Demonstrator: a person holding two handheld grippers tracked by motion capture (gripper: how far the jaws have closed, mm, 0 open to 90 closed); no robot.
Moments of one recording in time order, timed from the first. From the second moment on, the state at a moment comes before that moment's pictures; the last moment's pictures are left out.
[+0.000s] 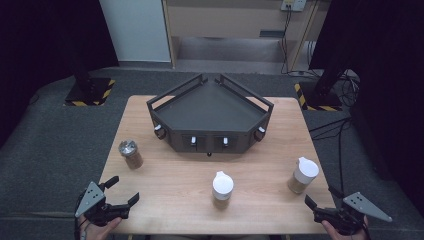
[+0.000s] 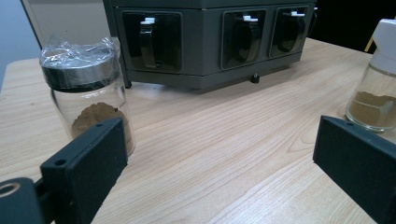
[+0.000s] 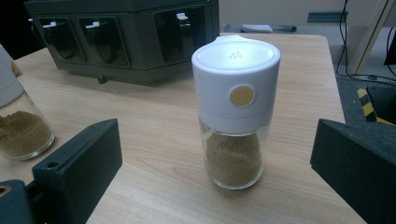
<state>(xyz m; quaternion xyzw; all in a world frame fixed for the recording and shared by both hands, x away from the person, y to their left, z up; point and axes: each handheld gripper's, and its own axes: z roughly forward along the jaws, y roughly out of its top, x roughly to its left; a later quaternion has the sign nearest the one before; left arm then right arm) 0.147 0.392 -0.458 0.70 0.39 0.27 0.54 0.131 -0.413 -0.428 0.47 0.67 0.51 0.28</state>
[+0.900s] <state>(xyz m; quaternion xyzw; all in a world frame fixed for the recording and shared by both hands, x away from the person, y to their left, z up) 0.150 0.394 -0.459 0.70 0.38 0.25 0.55 0.131 -0.412 -0.428 0.47 0.67 0.50 0.28</state>
